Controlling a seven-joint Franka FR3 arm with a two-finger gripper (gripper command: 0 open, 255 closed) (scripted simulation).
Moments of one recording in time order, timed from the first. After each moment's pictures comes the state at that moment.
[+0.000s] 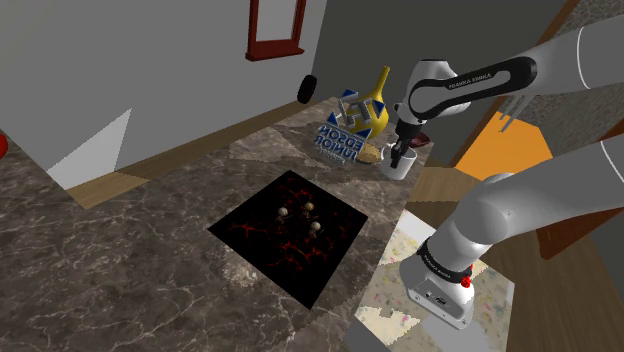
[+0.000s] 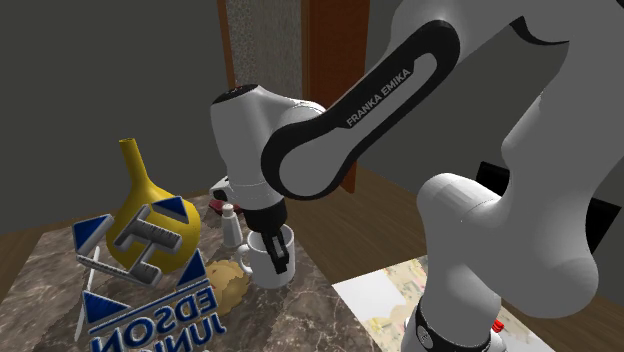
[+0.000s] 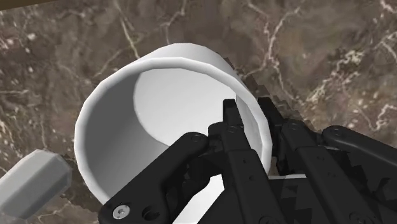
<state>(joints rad) -0.17 -0.49 -0.39 -2.74 -0.31 2.16 -0.37</state>
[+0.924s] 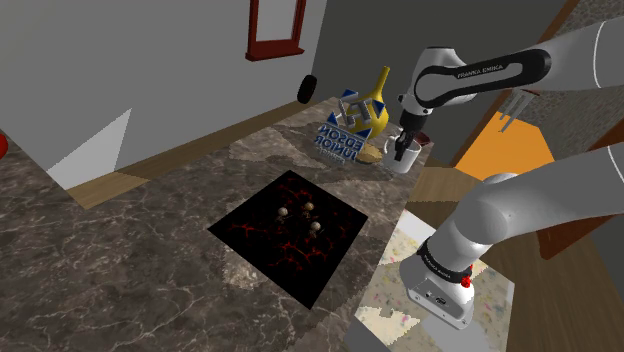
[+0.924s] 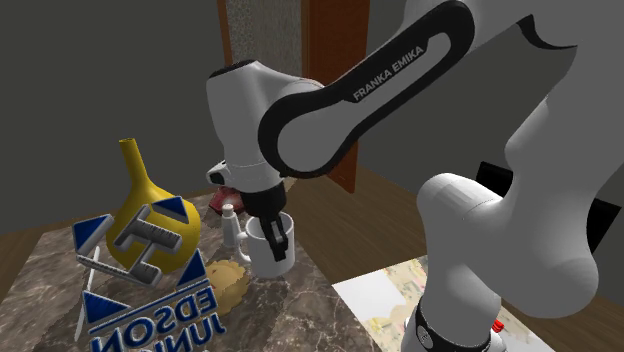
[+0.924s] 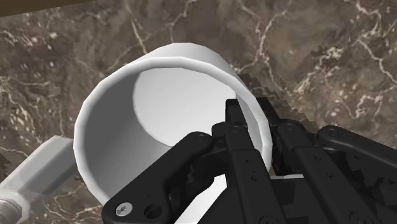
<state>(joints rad) -0.18 -0.55 -0.37 -2.70 -0.30 2.05 -0.38</state>
